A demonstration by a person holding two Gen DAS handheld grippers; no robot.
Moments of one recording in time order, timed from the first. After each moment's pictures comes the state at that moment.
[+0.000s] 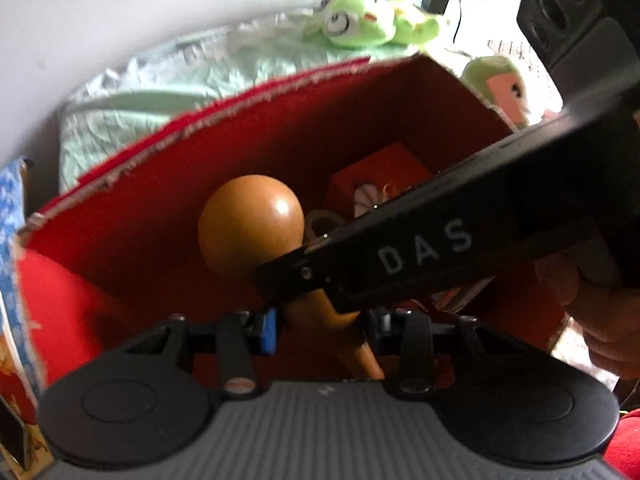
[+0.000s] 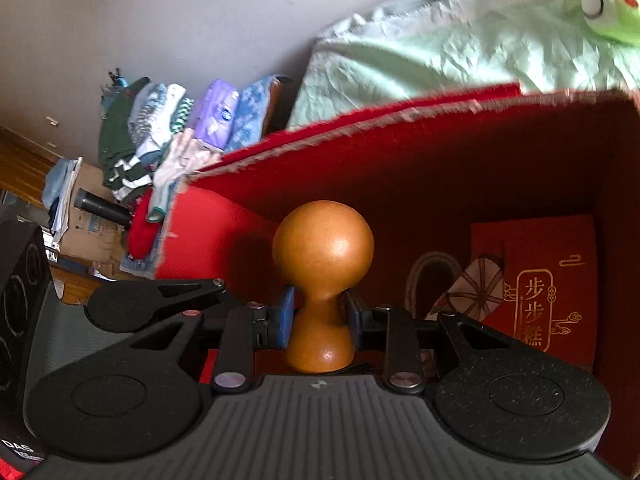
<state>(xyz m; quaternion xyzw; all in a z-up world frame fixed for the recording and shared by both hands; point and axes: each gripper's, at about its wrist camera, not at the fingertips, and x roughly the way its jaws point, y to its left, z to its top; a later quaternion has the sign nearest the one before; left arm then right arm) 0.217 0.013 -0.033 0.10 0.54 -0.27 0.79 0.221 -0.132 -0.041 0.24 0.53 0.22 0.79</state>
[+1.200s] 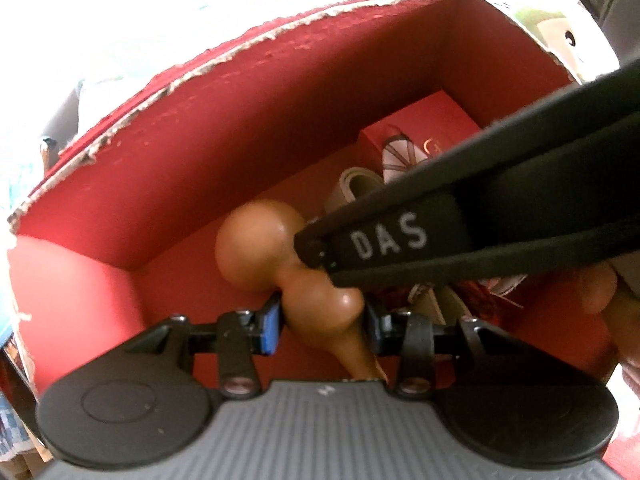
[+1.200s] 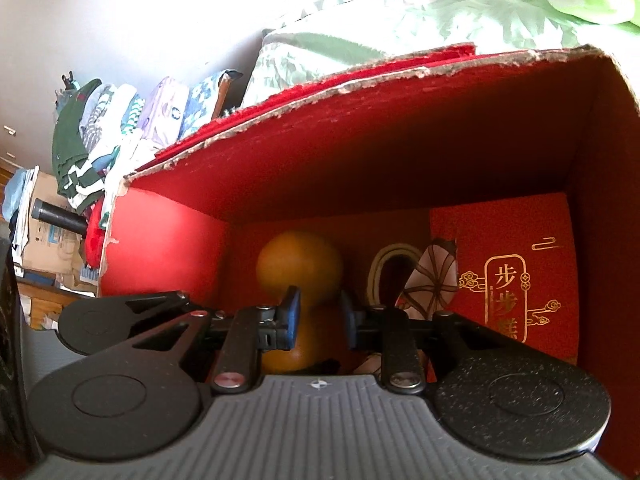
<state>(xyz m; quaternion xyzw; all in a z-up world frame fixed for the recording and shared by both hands) 0.208 0.003 -0.053 0.16 0.56 -0.20 0.78 0.217 -0.138 -0.053 0.22 0.55 0.15 0.79</state>
